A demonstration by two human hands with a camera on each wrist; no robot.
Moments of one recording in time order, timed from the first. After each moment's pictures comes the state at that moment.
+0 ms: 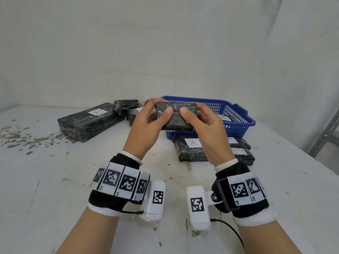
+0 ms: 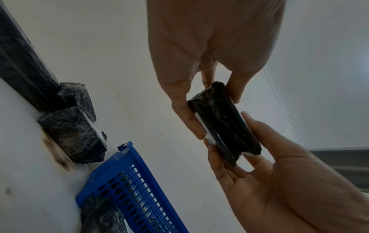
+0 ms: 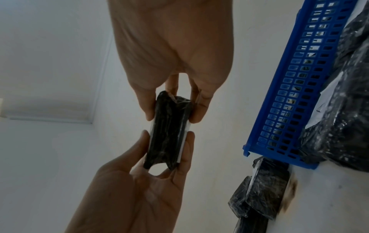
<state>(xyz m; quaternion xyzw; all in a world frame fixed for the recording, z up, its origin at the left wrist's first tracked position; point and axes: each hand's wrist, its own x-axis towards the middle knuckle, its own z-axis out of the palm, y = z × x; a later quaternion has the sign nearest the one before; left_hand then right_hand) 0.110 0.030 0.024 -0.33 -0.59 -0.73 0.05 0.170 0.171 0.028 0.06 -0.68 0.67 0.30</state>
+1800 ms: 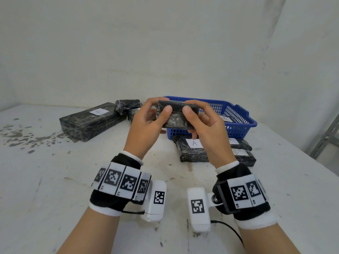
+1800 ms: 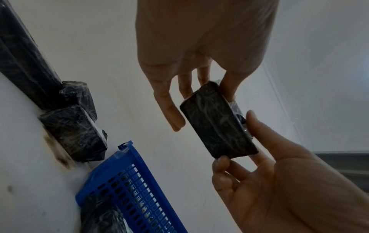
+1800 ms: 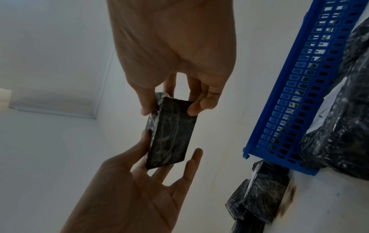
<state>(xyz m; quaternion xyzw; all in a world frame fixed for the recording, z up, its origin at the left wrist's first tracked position) 0.118 0.025 0.029 -0.30 -0.62 -0.73 0.07 0.174 0.168 0.029 0.06 -0.71 0.63 0.31</state>
